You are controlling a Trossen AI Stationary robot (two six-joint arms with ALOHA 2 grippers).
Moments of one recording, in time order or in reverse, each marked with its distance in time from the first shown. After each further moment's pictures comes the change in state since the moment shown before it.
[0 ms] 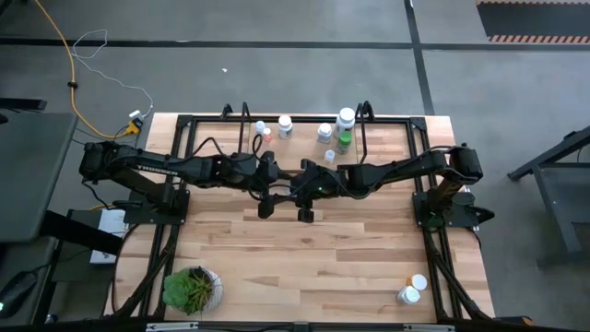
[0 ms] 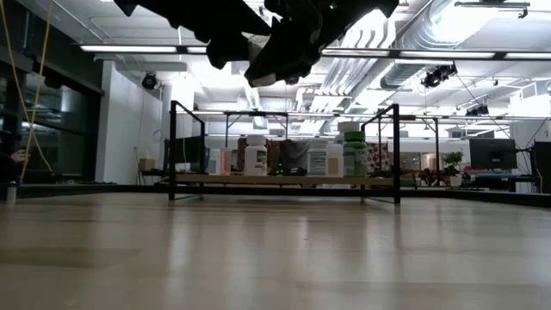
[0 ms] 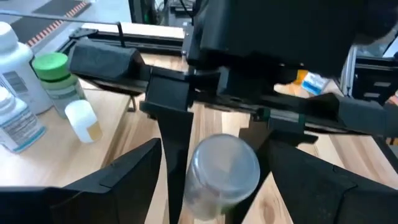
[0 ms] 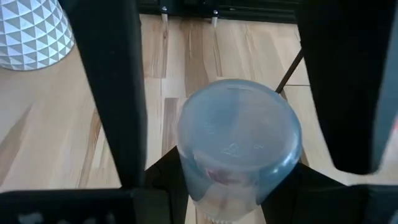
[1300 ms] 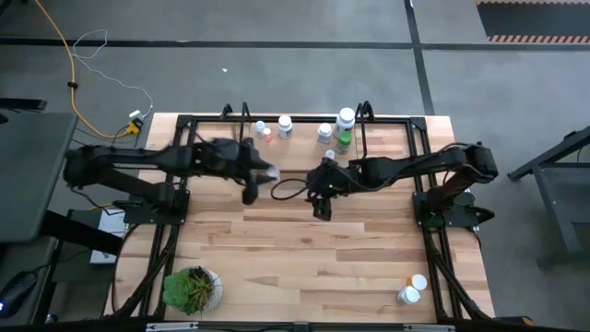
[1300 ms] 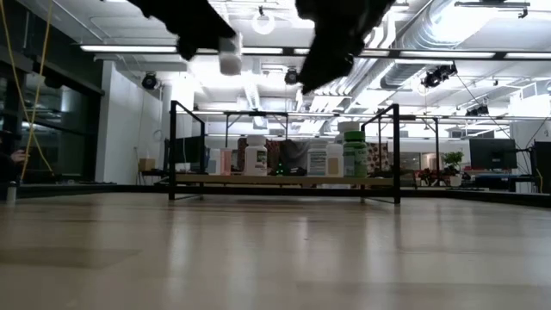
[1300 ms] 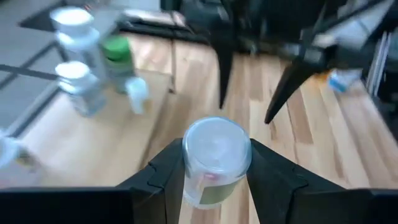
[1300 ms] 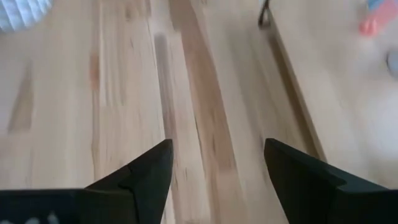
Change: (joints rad) left arm 0.098 -0.213 -0.001 -0.267 -0.013 -0.015; right arm -0.002 -0.129 0.000 -0.378 0.002 0.190
